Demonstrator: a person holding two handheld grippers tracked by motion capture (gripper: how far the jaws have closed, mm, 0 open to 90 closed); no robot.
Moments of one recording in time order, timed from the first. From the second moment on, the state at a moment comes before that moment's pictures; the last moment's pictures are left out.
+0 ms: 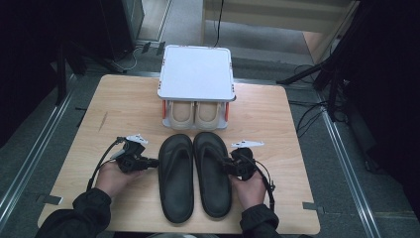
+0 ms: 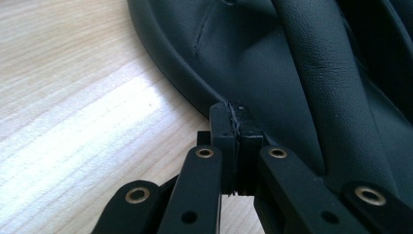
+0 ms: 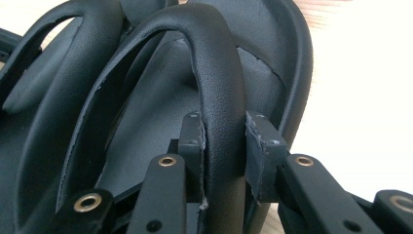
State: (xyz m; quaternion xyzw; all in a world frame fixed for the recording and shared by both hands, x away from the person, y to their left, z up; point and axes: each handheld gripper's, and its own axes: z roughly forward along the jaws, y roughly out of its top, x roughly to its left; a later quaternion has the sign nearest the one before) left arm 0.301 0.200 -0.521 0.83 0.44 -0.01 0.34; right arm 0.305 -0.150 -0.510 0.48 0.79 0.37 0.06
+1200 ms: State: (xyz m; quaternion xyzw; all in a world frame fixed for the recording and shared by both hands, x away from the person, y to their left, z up) left arm 0.314 0.207 -0.479 0.82 0.41 0.01 0.39; right arm 0.276 -0.128 -0.473 0.45 0.78 0.43 0.07
